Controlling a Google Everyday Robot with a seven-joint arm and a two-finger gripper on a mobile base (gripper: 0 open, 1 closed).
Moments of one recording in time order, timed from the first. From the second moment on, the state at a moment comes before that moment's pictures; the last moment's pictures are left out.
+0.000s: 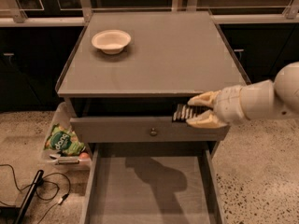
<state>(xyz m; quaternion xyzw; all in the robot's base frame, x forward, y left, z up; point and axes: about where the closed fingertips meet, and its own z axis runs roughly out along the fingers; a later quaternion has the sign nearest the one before) 0.515 -0.151 0.798 -0.62 0.66 0.10 0.40</state>
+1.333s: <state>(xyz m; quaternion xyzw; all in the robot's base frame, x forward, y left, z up) 0.634 -0.128 0.952 -0.66 0.58 0.13 0.46</state>
